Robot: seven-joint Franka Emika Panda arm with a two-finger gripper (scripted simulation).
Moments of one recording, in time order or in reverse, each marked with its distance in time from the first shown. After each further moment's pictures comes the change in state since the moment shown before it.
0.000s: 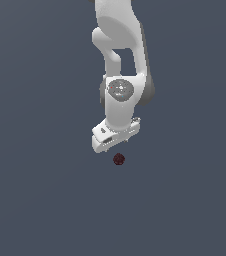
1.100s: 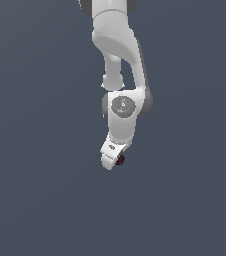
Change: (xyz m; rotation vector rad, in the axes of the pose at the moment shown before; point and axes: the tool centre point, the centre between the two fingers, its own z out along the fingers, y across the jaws) arm 0.026 -0.001 0.042 0.000 0.030 -0.462
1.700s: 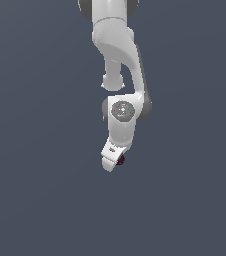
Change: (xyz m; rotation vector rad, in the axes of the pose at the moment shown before) arm 0.001 0.000 0.018 -0.001 0.002 -0.015
